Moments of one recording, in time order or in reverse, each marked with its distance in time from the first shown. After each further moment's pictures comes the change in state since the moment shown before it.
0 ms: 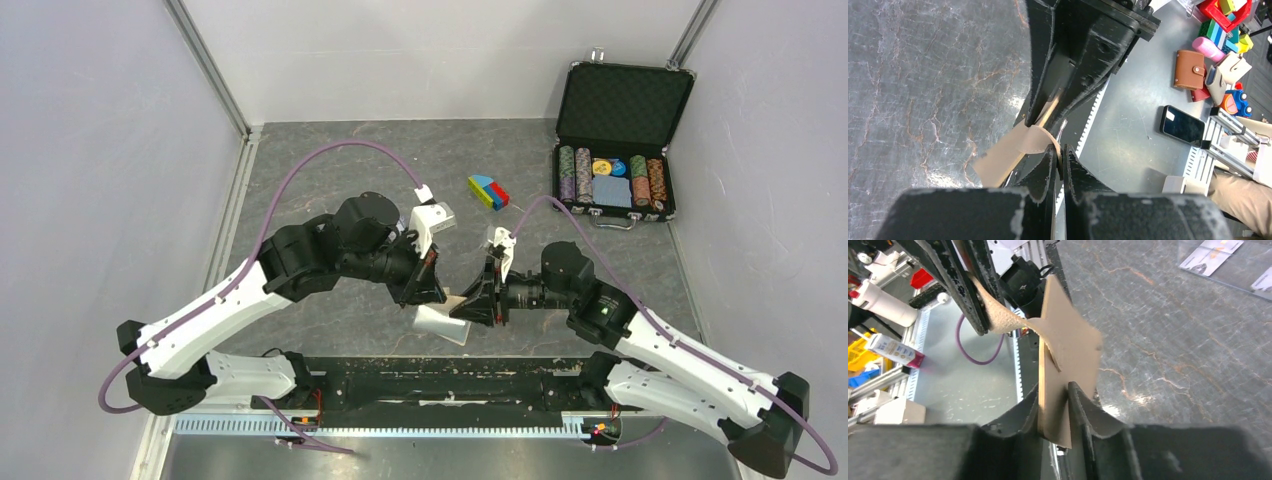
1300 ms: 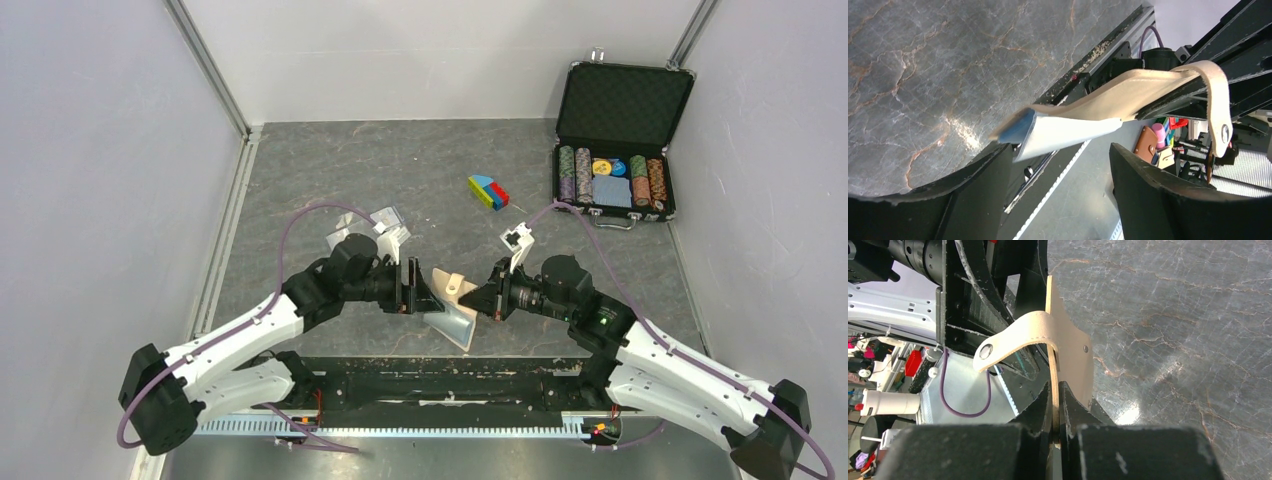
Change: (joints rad) left arm 0.257 -0.187 -0.785 0.631 0.106 -0.526; right arm -0.014 -0.068 -0.144 0.024 0.321 0.357
